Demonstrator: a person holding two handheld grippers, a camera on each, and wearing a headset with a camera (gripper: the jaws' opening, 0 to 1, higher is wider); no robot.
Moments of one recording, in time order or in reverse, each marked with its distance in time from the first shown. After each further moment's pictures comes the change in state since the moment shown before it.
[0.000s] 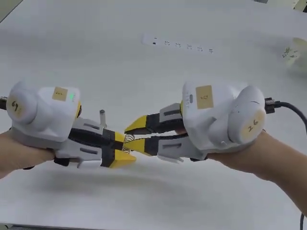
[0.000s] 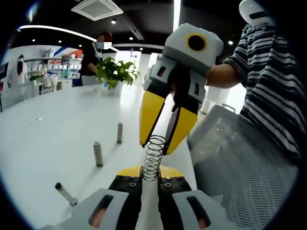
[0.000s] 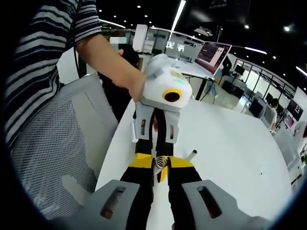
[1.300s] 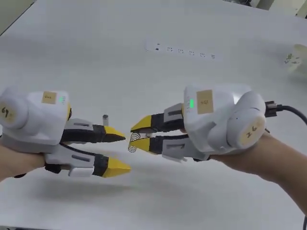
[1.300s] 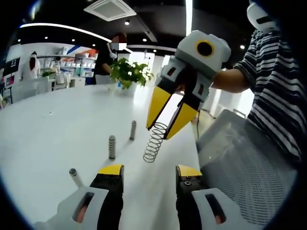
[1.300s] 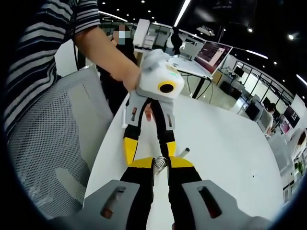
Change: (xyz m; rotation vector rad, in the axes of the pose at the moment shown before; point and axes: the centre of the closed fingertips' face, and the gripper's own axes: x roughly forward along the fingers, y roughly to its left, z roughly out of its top) left arm -0.020 0.014 -0.003 -0.054 -0.017 0.110; right arm -0.006 -0.011 -0.003 -0.058 0.042 -0.037
